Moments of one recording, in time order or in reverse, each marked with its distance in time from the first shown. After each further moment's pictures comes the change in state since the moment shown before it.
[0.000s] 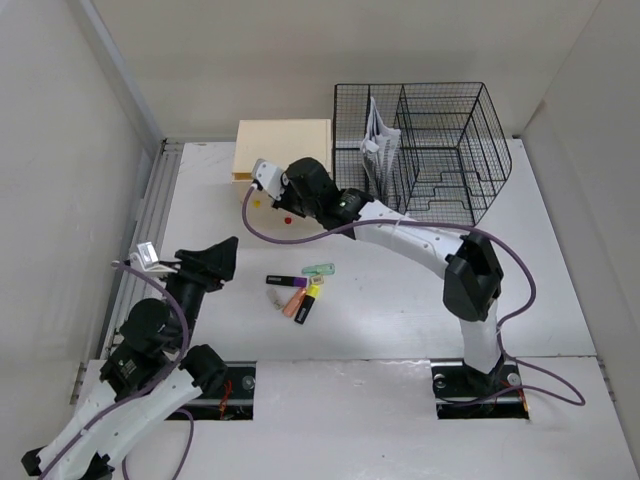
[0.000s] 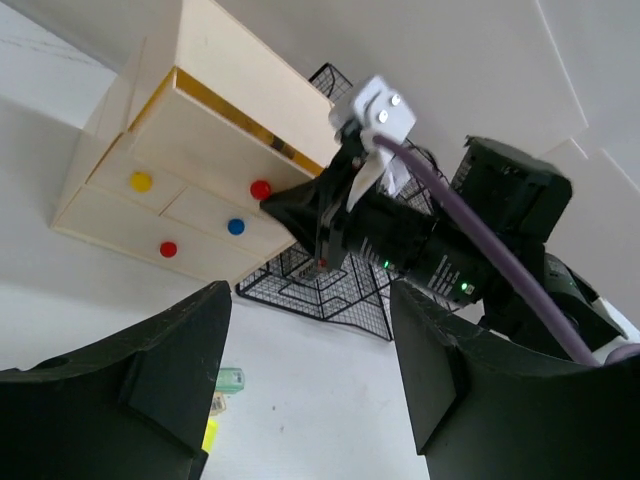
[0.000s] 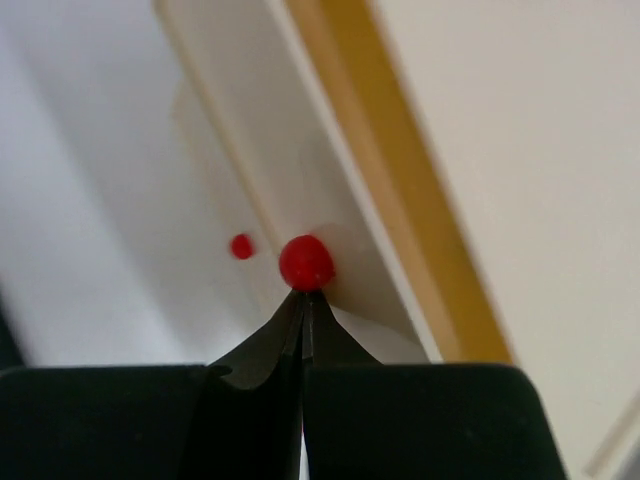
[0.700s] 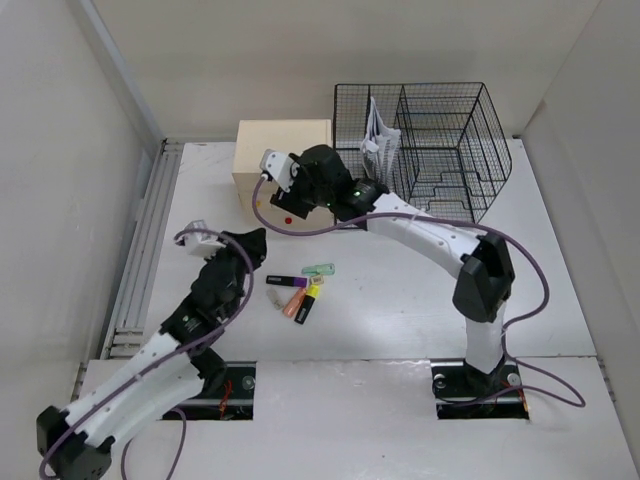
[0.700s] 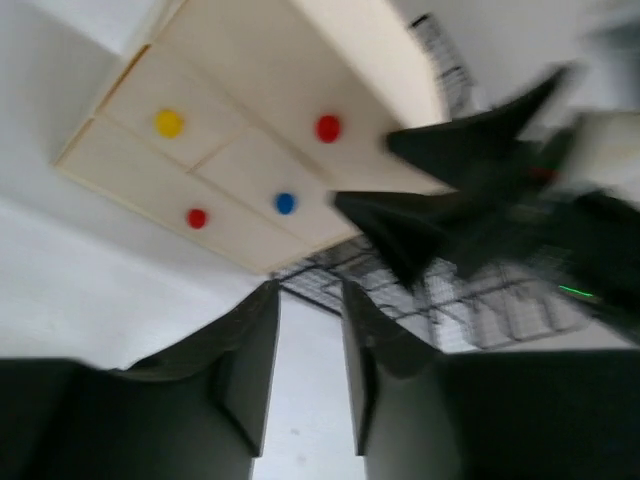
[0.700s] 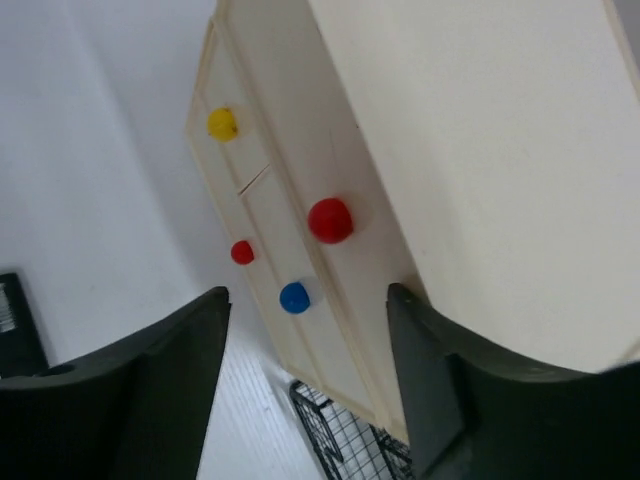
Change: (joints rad) left arm 0.043 0.307 -0.217 0.368 -0.035 -0.162; right arm -0.039 -0.012 0.027 -0.001 -0.071 0.003
